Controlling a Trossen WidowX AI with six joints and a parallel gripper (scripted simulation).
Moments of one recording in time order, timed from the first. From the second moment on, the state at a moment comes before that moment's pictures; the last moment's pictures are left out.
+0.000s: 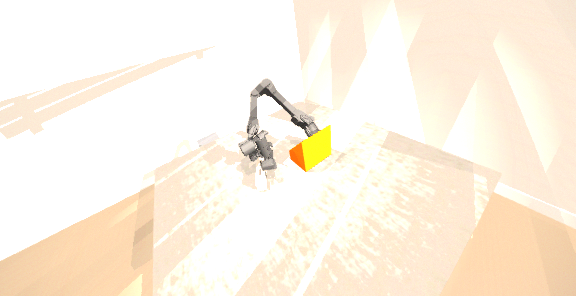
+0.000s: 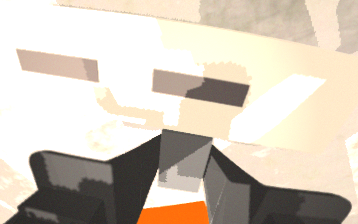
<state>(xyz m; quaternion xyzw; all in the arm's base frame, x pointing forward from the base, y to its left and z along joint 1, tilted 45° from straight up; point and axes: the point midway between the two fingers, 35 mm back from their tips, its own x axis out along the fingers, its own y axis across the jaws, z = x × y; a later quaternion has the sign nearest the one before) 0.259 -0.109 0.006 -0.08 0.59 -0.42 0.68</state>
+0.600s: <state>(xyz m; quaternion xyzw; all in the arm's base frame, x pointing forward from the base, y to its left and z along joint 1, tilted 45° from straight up) 0.261 -0.111 0.007 -0.09 0.60 -0.42 0.68</state>
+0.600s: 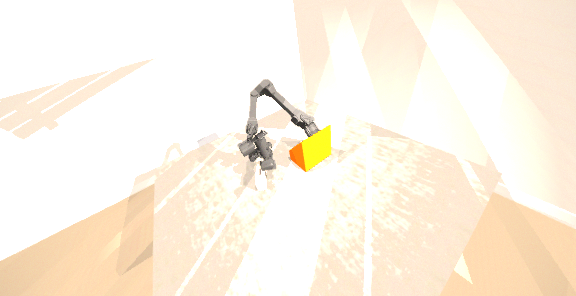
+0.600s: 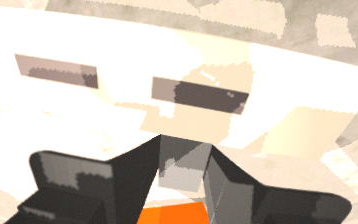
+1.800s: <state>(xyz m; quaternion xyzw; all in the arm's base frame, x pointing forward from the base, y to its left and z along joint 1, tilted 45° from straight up) 0.266 -0.113 0.009 -0.08 0.60 -0.42 0.68</state>
